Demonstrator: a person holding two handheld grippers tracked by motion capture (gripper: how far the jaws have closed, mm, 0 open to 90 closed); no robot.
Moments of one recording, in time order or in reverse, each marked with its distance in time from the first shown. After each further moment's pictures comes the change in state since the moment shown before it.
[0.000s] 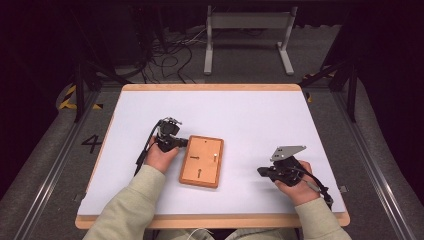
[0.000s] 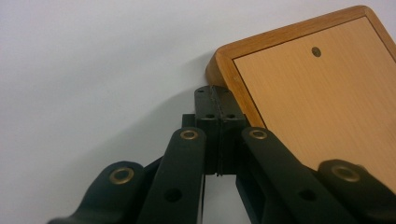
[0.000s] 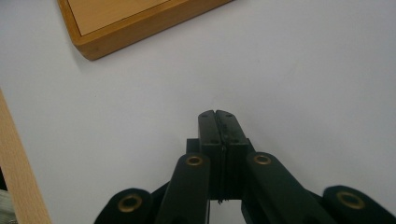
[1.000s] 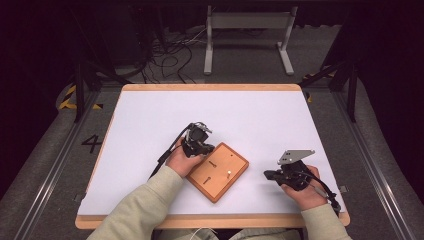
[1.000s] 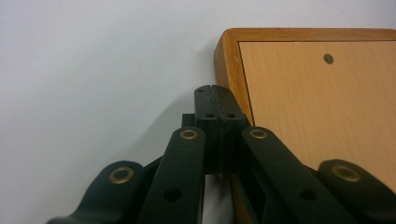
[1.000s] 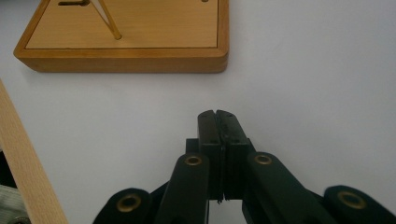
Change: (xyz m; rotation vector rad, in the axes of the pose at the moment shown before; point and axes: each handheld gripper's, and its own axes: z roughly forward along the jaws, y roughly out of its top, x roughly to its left) left arm -0.075 0.017 0.029 0.025 -0.095 0.250; right arm 0.000 -0.016 -0.013 0.000 -0.022 0.039
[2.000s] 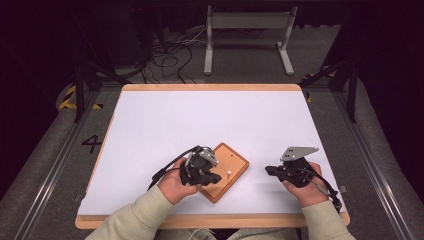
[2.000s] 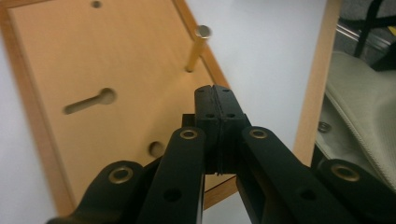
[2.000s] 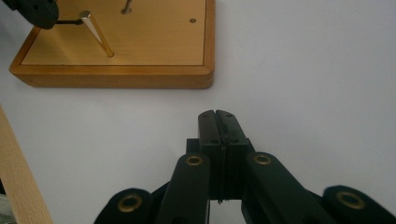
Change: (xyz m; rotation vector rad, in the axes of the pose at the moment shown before) left arm -0.084 -0.031 -0.051 0.092 -0.240 0.273; right arm -0.005 0.005 -0.006 -0.039 -0.021 -0.001
